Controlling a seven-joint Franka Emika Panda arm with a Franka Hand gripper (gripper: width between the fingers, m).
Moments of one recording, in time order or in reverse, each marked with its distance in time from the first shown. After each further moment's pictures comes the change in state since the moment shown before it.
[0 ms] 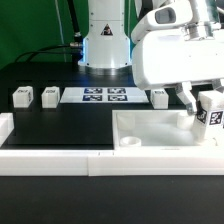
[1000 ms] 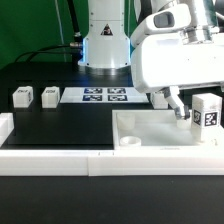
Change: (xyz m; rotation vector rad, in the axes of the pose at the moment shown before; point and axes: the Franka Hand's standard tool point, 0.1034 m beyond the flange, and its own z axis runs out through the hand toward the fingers) arm -0.001 0.000 0.000 -0.003 0.011 0.000
